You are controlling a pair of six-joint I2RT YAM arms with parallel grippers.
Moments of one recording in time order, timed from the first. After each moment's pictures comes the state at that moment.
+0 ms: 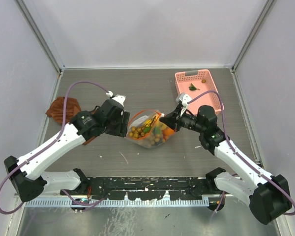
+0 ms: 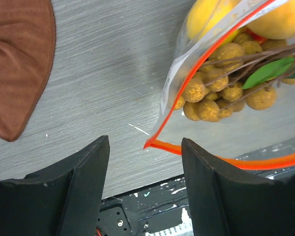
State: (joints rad) left arm -0.83 1.18 1.23 -0.95 -0.24 -0.48; right arm 0.46 0.96 0.60 0.24 -0.63 0.12
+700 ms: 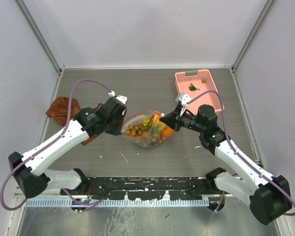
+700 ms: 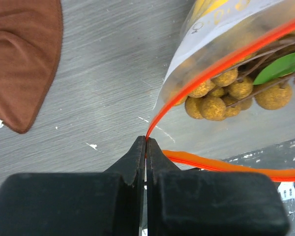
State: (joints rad) left arm -0.80 1.25 1.23 -1.00 -0.23 -0.45; right arm 0.46 0.96 0.62 0.21 -0.63 0.09
